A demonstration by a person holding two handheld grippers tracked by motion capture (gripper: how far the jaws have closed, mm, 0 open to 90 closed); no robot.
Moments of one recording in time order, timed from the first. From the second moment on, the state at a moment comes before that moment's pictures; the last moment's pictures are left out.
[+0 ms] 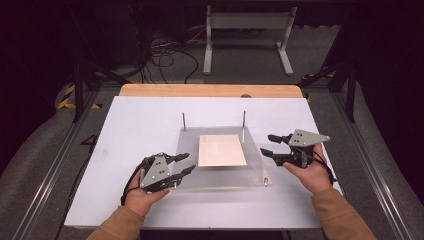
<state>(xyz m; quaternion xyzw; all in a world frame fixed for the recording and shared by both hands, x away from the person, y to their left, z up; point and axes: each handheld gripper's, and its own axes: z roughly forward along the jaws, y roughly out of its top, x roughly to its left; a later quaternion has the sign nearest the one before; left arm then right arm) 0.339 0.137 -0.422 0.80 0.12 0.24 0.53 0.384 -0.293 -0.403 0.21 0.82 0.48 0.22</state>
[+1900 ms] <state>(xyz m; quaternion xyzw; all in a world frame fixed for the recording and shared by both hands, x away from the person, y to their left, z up) 0.337 0.137 -0.345 0.77 0.08 0.29 0.56 0.344 -0.238 -0.344 0.10 0.80 0.54 0.25</state>
